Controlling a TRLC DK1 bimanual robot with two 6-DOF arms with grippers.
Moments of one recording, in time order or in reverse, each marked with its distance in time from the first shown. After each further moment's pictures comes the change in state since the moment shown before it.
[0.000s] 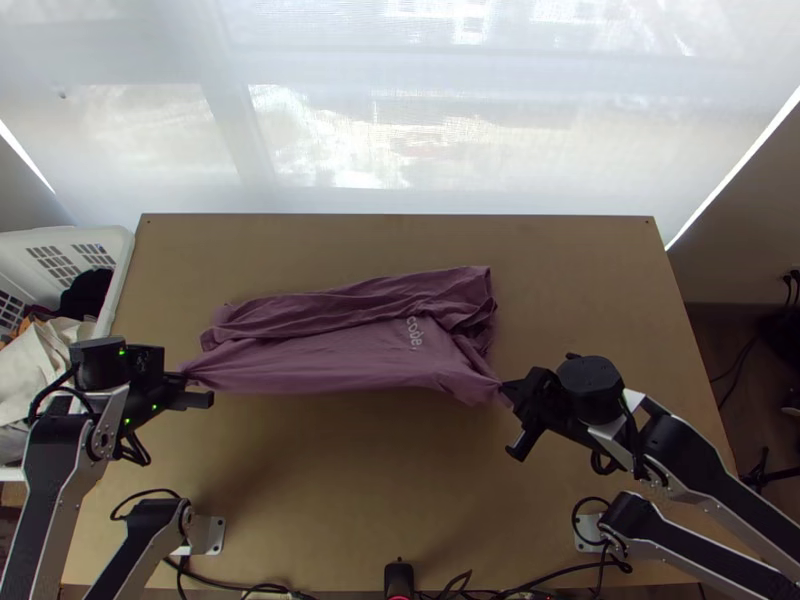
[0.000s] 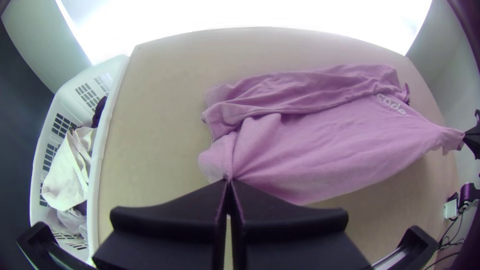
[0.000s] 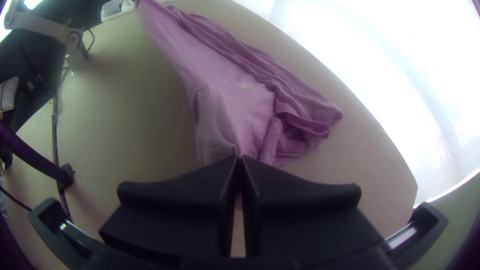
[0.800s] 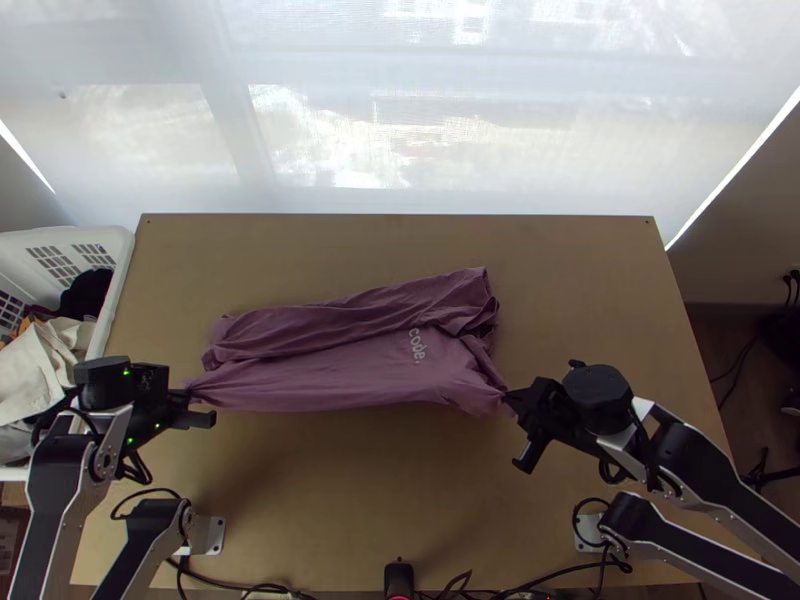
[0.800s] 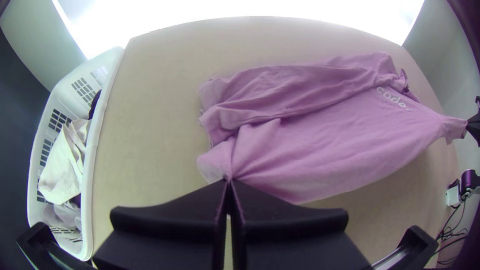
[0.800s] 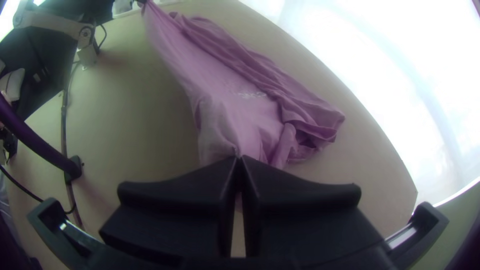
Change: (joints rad) left arm -0.018 -0.092 -0.066 -0.052 0.001 0.008; right arm 0.039 -0.041 0.020 -0.064 -0.008 -0.006
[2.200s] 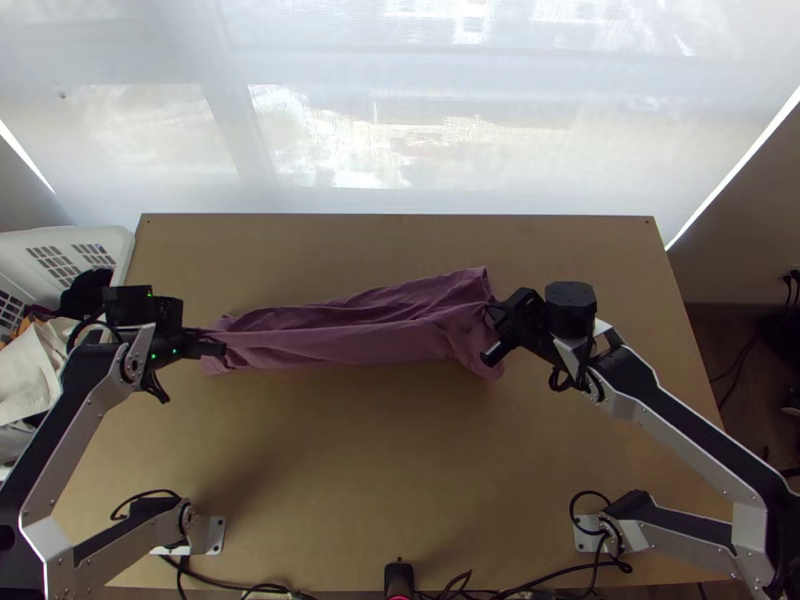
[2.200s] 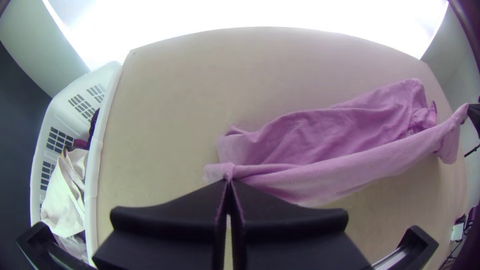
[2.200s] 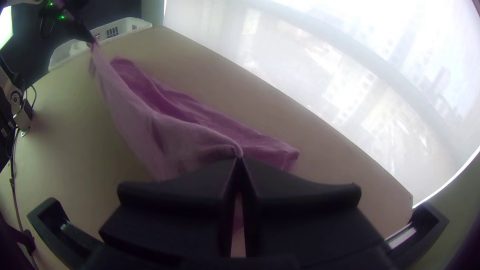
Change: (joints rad) left arm 0.022 0.508 0.160 0.344 -0.035 0.006; right arm -0.323 0.461 0.054 0.588 -0.083 -0.039
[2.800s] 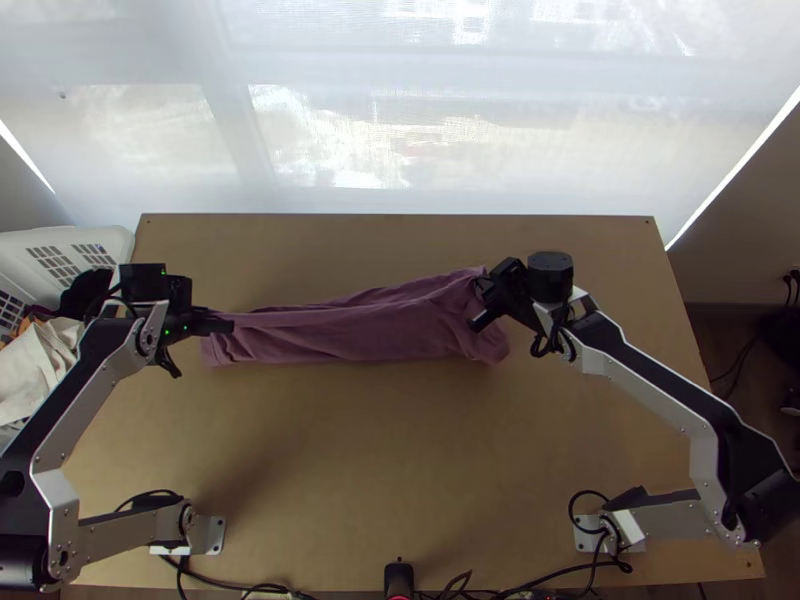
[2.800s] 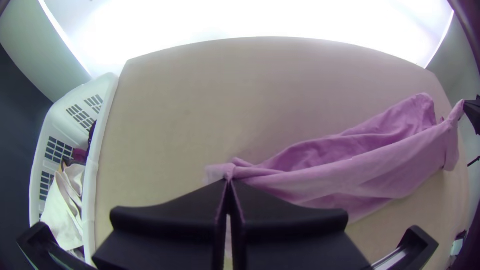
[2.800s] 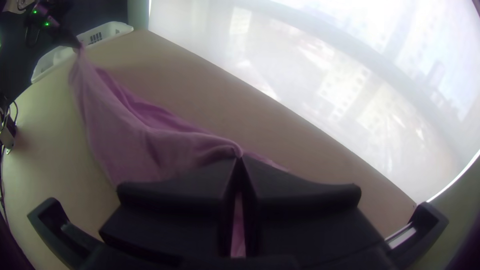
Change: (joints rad) left arm -0.024 0.164 0.086 0.104 -0.029 -0.030; right arm -0.054 0.253 0.148 0.116 -0.008 0.003
